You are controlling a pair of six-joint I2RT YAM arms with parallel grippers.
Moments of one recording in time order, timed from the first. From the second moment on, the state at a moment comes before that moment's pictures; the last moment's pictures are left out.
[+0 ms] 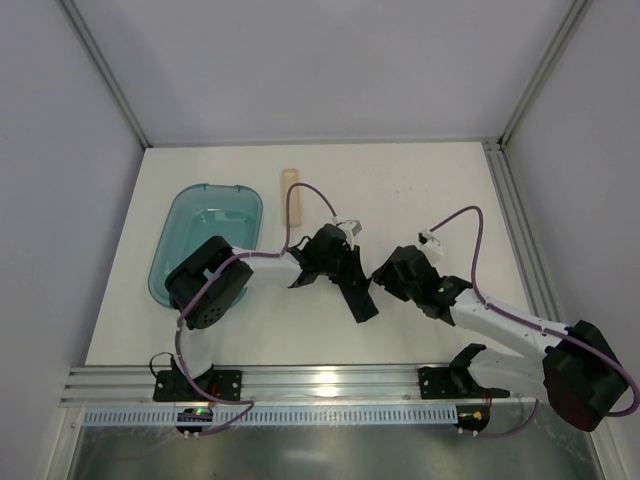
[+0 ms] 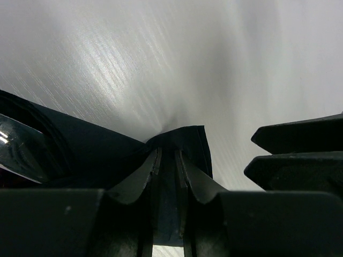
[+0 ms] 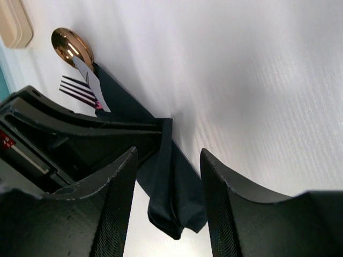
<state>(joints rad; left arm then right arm) -0.86 1.93 1.03 0.20 0.26 -0.63 0.67 1.08 0.49 -0.20 0.29 1.09</state>
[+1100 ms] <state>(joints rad) -0.86 1.93 1.02 0.20 0.25 -0.63 0.63 1.36 0.55 -0.11 0.22 1.29</state>
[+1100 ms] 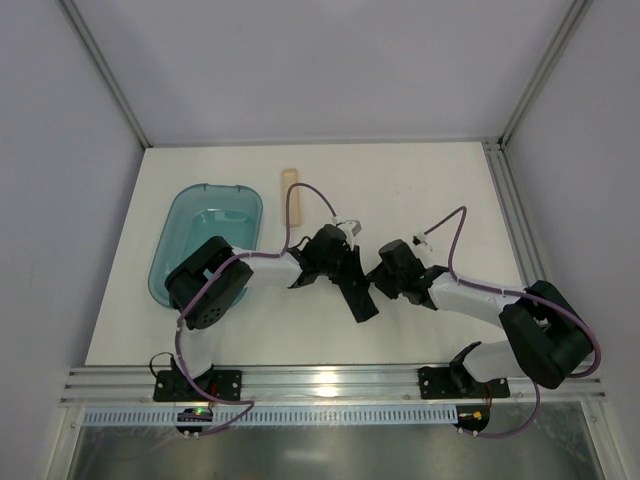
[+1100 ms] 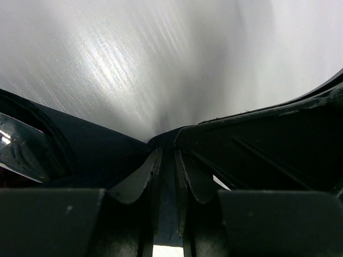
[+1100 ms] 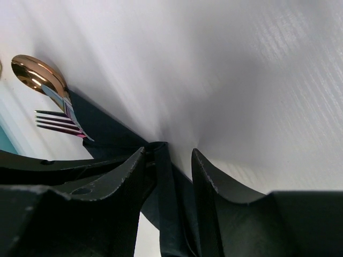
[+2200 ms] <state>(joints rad) -0.85 1.88 1.04 0.11 0.20 -0.60 0.63 1.33 0.40 0.11 0.18 1.30</state>
